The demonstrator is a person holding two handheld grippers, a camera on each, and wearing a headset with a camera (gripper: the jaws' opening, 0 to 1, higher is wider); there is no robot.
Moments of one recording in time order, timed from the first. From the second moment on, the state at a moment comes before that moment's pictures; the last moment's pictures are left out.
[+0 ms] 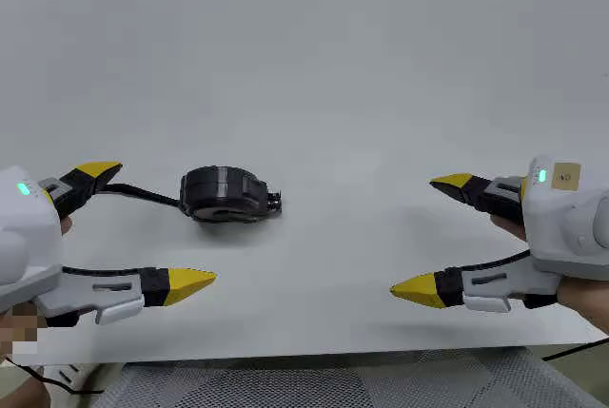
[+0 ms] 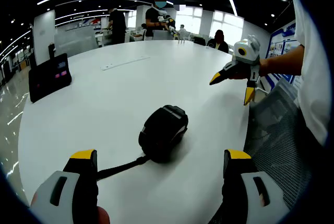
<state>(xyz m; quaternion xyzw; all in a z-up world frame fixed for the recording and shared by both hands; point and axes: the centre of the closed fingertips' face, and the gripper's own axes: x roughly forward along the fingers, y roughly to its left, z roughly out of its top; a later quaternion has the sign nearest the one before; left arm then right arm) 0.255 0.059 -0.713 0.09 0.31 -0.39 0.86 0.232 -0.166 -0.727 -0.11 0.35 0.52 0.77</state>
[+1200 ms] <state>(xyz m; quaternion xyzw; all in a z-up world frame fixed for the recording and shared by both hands) 0.259 0.060 -0.710 0.08 0.31 -0.39 0.86 0.235 -0.164 -0.728 -0.11 0.33 0.53 0.77</state>
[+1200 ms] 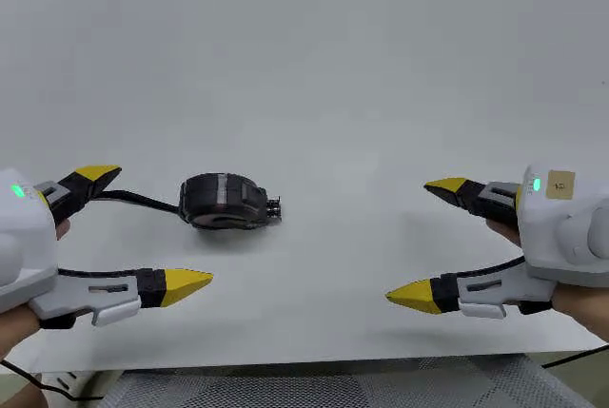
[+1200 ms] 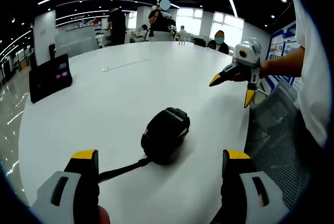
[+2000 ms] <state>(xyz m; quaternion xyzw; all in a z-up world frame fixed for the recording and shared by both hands) 0.270 0.039 -0.709 0.12 0.31 -0.44 0.83 0.263 -0.134 -0.727 -0.14 0.31 0.56 0.75</state>
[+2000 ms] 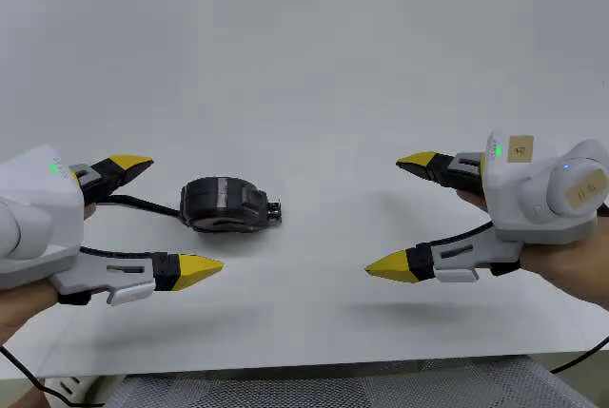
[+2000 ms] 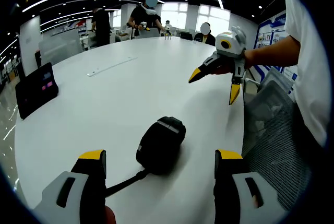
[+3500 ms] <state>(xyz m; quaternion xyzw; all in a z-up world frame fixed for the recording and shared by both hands) 0.281 0.030 -0.736 0.18 0.32 -0.50 0.79 0.284 -0.090 -0.755 -0.13 0.30 0.61 0.72</state>
